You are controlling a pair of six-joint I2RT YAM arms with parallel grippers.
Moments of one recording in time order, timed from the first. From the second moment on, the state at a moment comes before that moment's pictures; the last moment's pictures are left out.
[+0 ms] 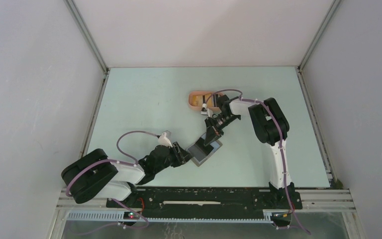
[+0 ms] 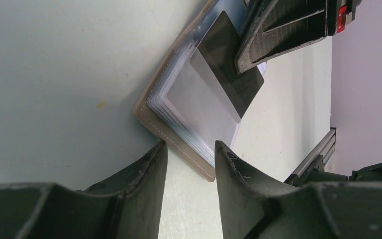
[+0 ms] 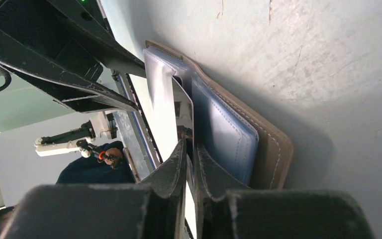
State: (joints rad) left arm -0.84 1.34 0.12 0.73 -0.07 -1.04; right arm 0.45 2.23 1.45 -0.77 -1.06 -0.14
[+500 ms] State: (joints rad) left arm -0.84 1.33 0.14 0.69 -0.07 -1.03; right arm 0.48 2.21 1.45 -0.77 -0.99 -0.14
